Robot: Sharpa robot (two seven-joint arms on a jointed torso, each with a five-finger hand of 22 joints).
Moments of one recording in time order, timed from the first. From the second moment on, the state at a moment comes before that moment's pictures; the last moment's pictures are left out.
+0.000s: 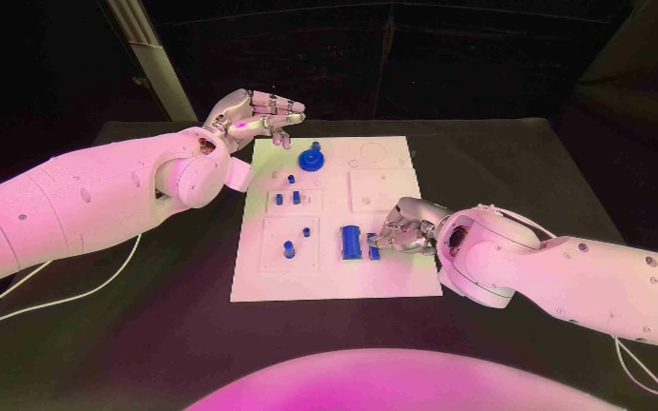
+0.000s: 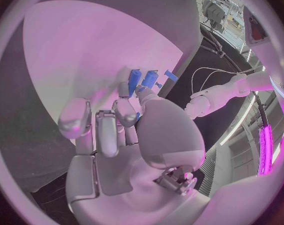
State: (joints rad) left arm 1.24 -0.75 -0.12 1.30 -0.16 -0.16 0.39; left_hand 1.34 -0.08 0.43 -0.04 0.10 0.97 0.19 0.13 0.07 0.94 0.13 0.28 0.07 1.19 0.04 0.99 0.50 0.17 1.15 0.13 0.65 0.66; right arm 0.98 -0.87 -0.04 1.79 -1.28 -0.29 -0.55; right_hand 1.21 -0.01 0.10 0.20 0.40 1.10 0.04 0.35 0.31 1.39 -0.03 1.10 1.19 1.47 -0.08 1.43 1.31 0.11 1.38 0.02 1.29 1.02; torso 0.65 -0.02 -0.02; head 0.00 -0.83
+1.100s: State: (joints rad) left arm 1.24 -0.75 -0.12 1.30 -0.16 -0.16 0.39; left_hand 1.34 -0.08 0.43 -0.04 0.10 0.97 0.19 0.13 0.07 0.94 0.13 0.28 0.07 1.19 0.04 0.99 0.50 0.17 1.15 0.13 0.65 0.66; right arm 0.98 -0.93 -0.04 1.83 -1.32 -0.23 -0.51; right_hand 1.17 -0.03 -0.10 0.26 0.11 1.09 0.05 0.35 0.35 1.40 -0.03 1.09 1.19 1.47 -0.08 1.43 1.31 0.11 1.38 0.02 1.29 1.00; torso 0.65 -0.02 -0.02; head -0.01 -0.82
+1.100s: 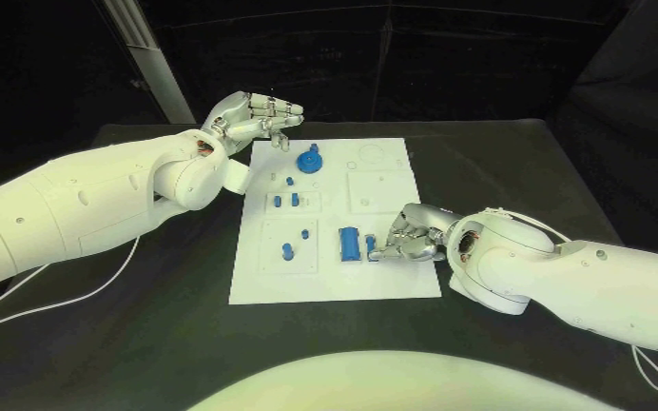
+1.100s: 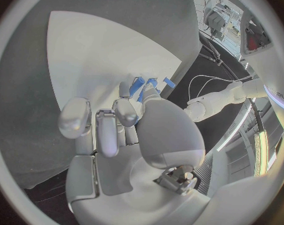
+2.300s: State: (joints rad) left arm 1.24 -0.75 -0.12 1.30 -0.16 -0.16 0.39; left_hand 1.34 -0.08 0.43 -0.04 0.10 0.97 0.19 0.13 0.07 0.94 0.13 0.29 0.07 1.19 0.04 0.99 0.50 0.17 1.15 0.13 0.65 0.65; right arm 0.99 -0.88 -0.04 1.77 -1.29 -0.16 -0.50; right_hand 1.26 0.00 -0.15 0.21 0.14 1.08 0.05 0.36 0.37 1.40 -0.03 1.09 1.20 1.47 -0.08 1.43 1.31 0.11 1.38 0.02 1.28 1.00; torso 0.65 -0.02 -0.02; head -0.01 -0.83
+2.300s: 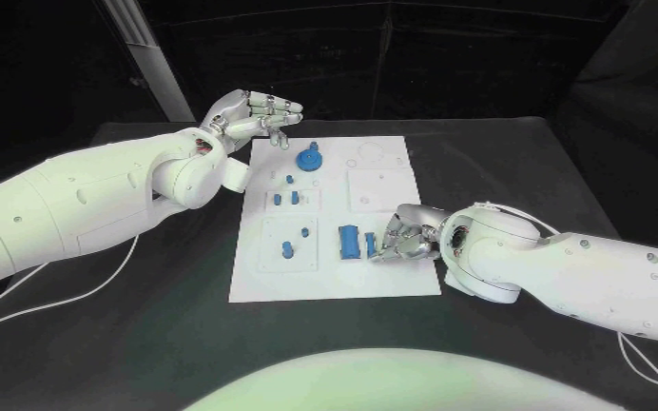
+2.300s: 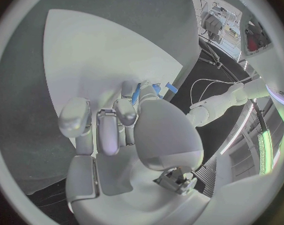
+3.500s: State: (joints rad) left arm 1.23 -0.76 -0.13 1.27 -0.08 -0.15 0.40; left_hand 1.30 -0.08 0.39 0.00 0.10 0.97 0.18 0.15 0.07 0.97 0.13 0.31 0.06 1.03 0.06 0.69 0.35 0.17 0.99 0.16 0.46 0.54; right arm 1.06 -0.86 -0.02 1.46 -0.55 -0.21 0.17; right_hand 1.47 0.10 -0.15 0.07 0.12 0.91 0.18 0.14 0.26 1.06 0.12 0.19 0.40 1.11 0.07 0.31 0.43 0.17 0.95 0.18 0.46 0.21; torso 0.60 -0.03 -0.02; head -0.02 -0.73
